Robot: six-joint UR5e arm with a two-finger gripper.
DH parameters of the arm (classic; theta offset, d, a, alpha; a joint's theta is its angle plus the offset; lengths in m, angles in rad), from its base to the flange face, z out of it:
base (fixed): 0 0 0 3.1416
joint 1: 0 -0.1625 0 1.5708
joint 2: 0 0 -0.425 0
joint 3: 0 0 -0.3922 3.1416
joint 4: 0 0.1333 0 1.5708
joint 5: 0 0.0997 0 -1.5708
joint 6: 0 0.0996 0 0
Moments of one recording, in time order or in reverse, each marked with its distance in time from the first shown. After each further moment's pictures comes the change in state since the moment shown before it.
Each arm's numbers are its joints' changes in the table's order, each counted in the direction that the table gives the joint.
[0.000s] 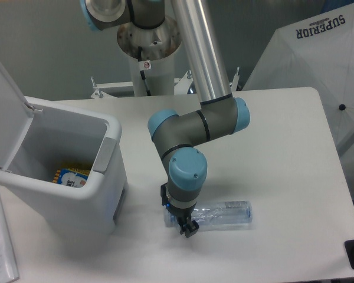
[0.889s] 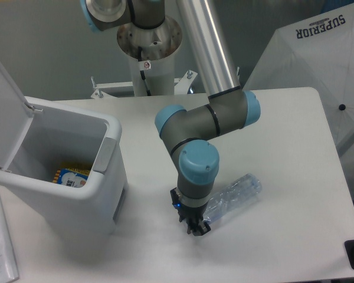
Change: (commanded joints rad) arm -0.063 -0.040 -0.075 -0.002 -0.046 -0.012
